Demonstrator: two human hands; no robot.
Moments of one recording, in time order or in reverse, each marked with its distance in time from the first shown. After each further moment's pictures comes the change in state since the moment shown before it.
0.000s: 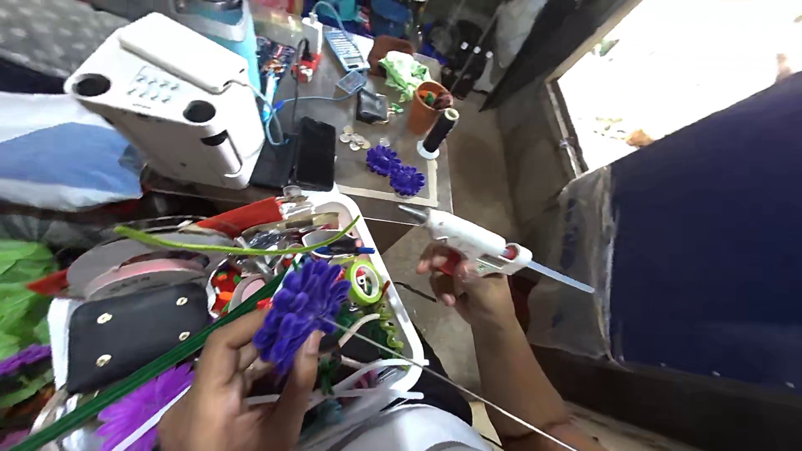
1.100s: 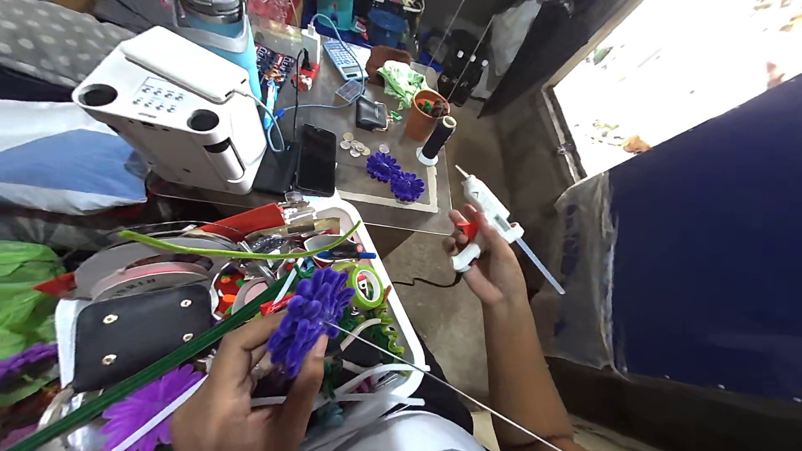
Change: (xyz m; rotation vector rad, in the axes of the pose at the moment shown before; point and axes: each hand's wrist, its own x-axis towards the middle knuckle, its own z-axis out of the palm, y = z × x) left_hand -0.002 0.001 -0.005 0.036 -0.039 -0.005; right_hand 0.011 0.009 -0.054 0.299 0.574 0.221
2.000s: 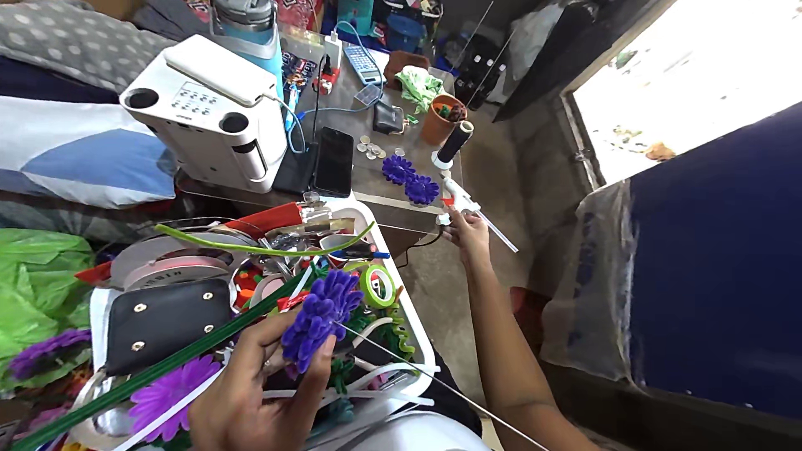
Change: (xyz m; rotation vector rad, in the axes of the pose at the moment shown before) left_hand -0.004 -0.008 -0.006 0.011 0.008 -0.009; right_hand 0.103 0.051 -0.047 -0.624 0.420 -0.005
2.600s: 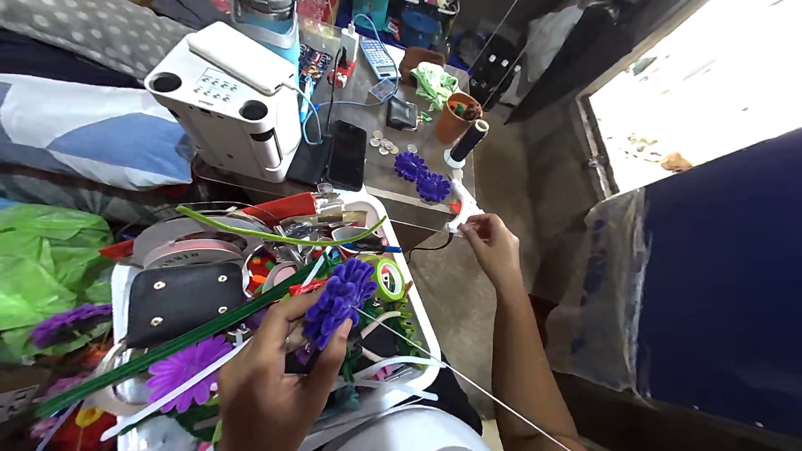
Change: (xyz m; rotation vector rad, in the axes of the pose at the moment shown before) left_hand 0.000 -0.004 0.003 0.033 0.022 0.001; right_hand -0.056 -0.033 -0.032 -0.735 -0.232 -0.595
